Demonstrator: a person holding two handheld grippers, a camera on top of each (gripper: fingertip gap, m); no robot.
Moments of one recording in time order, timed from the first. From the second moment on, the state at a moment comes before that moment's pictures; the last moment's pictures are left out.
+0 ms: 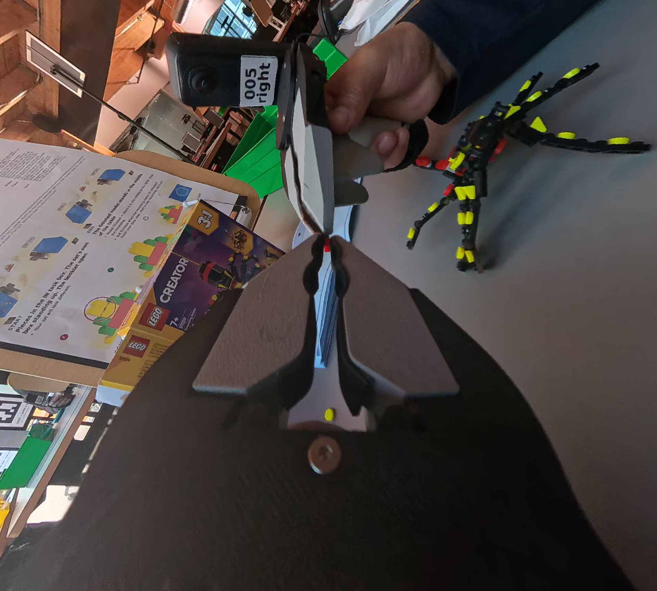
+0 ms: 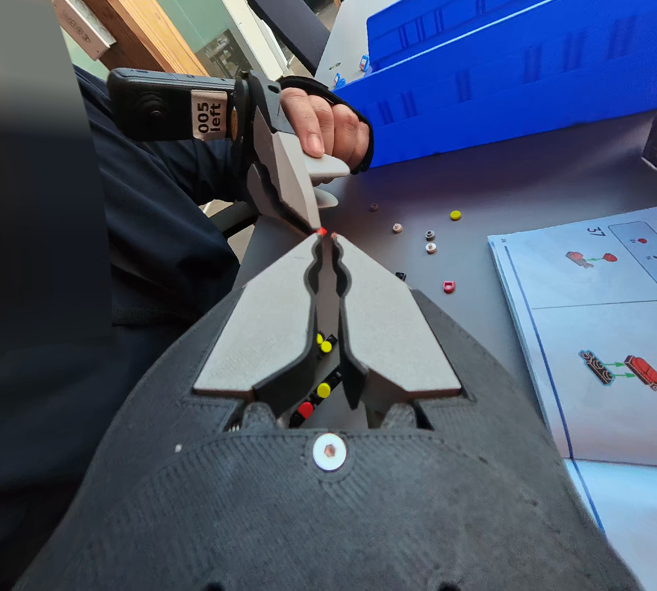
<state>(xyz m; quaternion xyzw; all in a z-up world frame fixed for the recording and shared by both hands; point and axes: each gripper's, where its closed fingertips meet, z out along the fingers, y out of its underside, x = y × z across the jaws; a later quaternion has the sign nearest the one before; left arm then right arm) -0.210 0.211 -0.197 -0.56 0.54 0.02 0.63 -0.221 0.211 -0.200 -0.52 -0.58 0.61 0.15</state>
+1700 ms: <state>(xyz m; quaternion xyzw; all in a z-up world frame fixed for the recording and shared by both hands) -0.214 0.213 -0.174 -0.57 0.47 -0.08 0.67 -0.221 0.210 -0.177 -0.49 -0.47 0.73 0.04</state>
